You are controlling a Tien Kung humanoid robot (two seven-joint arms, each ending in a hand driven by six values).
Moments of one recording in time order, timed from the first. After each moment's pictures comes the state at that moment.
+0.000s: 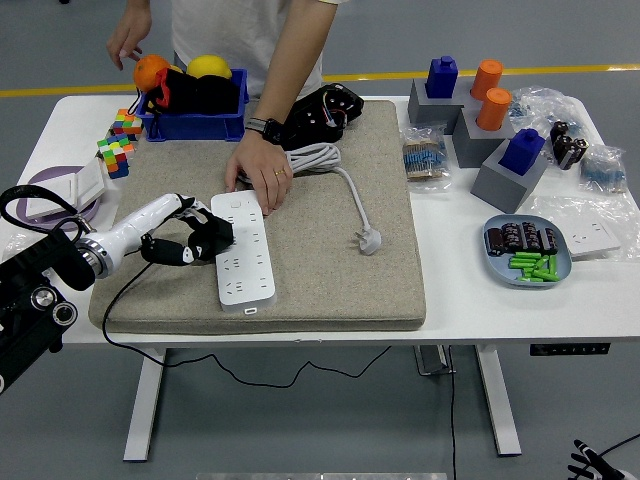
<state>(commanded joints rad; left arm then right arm) -0.41 0.46 -0.93 -1.27 1.58 -0.09 0.08 0.10 -0.11 1.61 0.21 -1.20 0.15 0.04</state>
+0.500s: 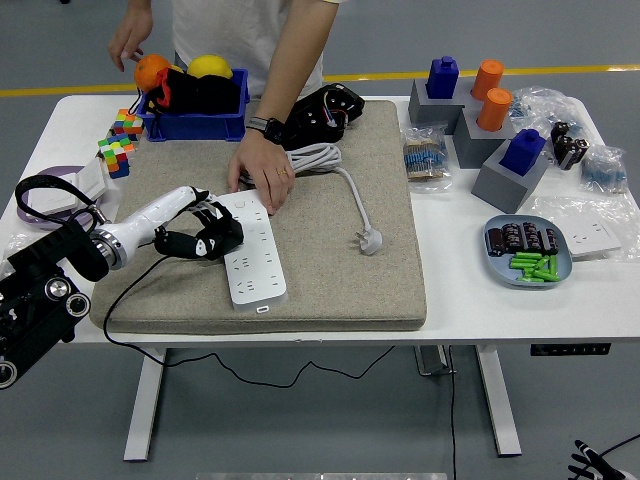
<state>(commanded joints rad) -0.46 0.43 -0.90 -1.25 1.58 -0.08 0.08 0.10 -0.11 1.61 0.21 -1.20 0.15 0.04</state>
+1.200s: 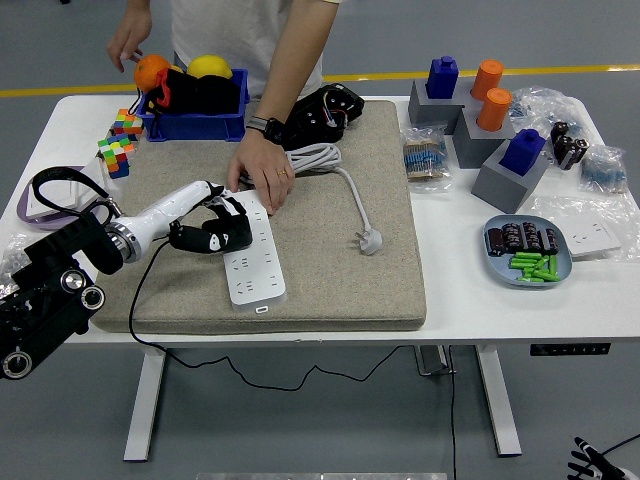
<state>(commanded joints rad) -0.51 0.41 -0.84 -1.22 1.57 -0.08 0.06 0.10 -0.11 1.61 0.21 -1.19 0.15 0.04</state>
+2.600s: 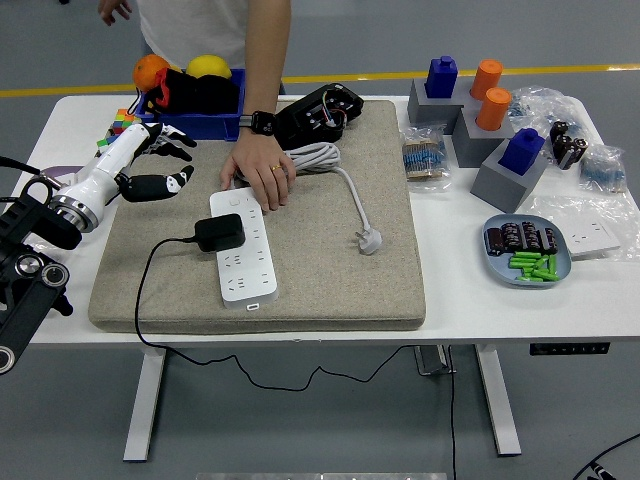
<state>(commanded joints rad) -0.38 0.29 -1.28 -1.27 1.66 -0.07 0.07 0.03 -0.10 1.78 0.22 -1.31 0.13 0.03</state>
